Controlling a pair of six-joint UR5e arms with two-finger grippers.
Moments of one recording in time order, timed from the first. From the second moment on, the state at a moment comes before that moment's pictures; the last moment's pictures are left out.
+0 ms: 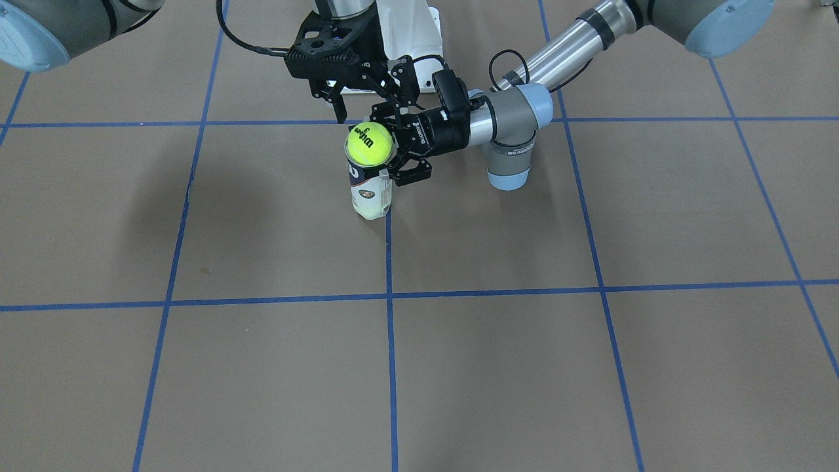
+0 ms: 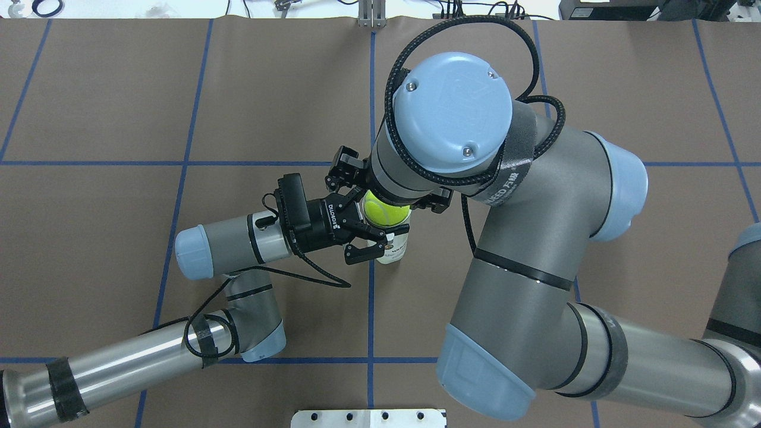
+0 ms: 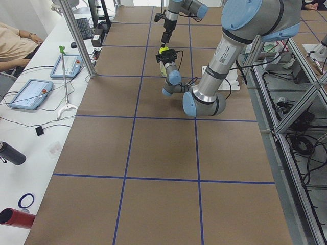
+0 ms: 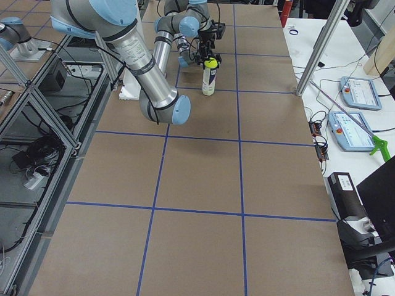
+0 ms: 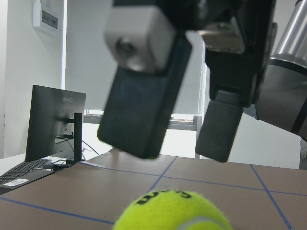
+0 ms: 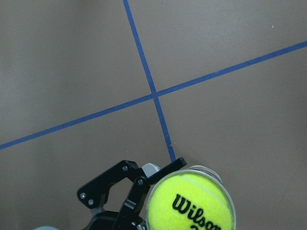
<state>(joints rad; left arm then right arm) -0.42 -2.31 -1.06 -3.65 -1.60 -0.32 0.51 -0.74 1.98 -1.88 1.73 1.55</state>
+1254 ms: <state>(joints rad) -0.42 -2.31 -1.07 -3.65 -1.60 -0.32 0.79 -0.85 2.02 -1.89 1.96 1.22</state>
